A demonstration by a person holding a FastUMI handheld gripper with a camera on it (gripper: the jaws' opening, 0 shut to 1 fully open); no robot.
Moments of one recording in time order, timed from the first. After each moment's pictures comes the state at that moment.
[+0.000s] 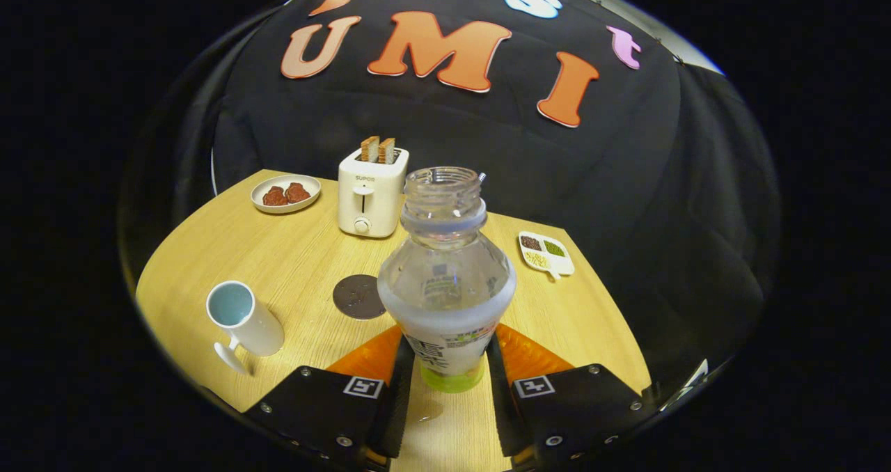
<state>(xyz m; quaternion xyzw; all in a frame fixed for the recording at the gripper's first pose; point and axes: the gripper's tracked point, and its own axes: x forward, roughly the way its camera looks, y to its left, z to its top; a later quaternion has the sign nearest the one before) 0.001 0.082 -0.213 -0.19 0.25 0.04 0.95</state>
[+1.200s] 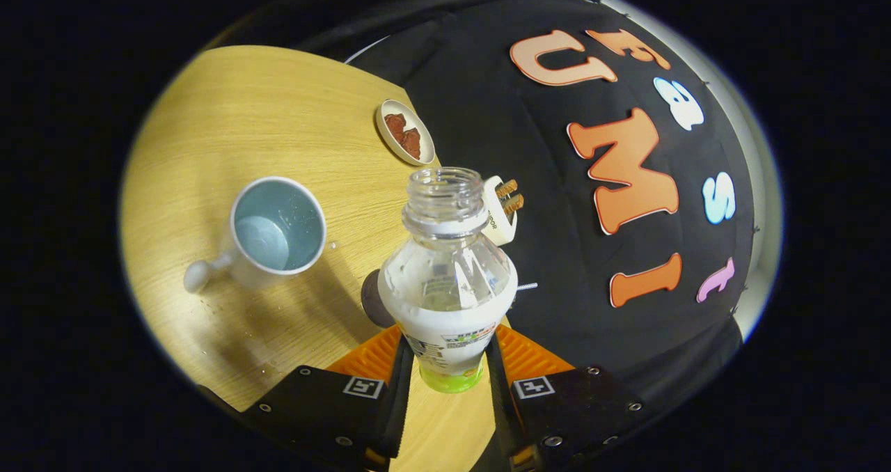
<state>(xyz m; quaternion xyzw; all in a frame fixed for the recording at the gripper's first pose) 0.013 0.198 -0.223 -0.59 0.12 0.14 0.78</state>
